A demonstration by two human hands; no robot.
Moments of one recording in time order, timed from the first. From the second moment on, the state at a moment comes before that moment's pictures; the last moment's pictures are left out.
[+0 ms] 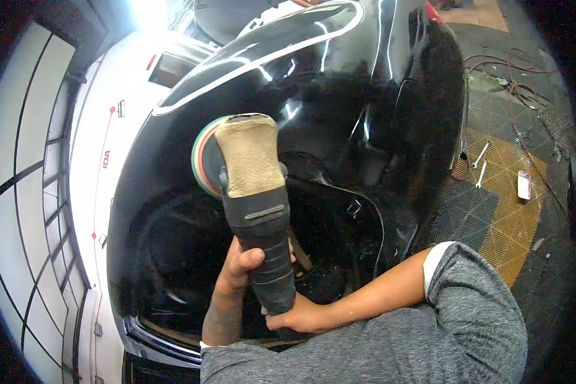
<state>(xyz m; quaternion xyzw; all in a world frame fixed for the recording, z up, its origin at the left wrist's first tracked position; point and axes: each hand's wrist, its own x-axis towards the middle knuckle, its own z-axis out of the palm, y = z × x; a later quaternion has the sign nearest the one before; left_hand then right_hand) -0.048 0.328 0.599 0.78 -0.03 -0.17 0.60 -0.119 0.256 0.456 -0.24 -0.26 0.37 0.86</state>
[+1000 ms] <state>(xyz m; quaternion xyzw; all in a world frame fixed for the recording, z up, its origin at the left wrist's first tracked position) 0.078 0.274 0.766 0.91 -0.34 0.02 0.23 -0.092 0.256 0.463 -0.34 -0.33 0.37 0.80</state>
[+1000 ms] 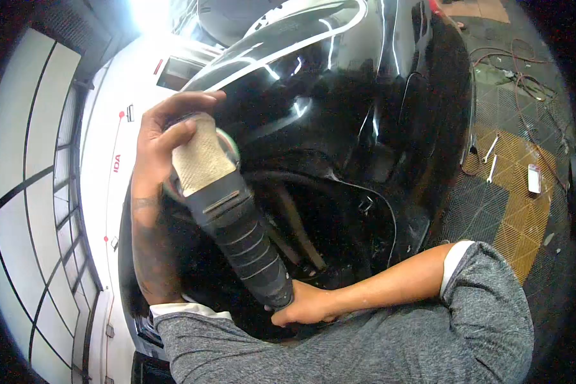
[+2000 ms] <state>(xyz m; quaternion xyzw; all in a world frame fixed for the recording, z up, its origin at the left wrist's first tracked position) 0.091 0.231 0.724 0.92 -0.28 -0.08 0.26 -0.108 0.258 0.442 -0.36 -0.24 0.33 0.84</state>
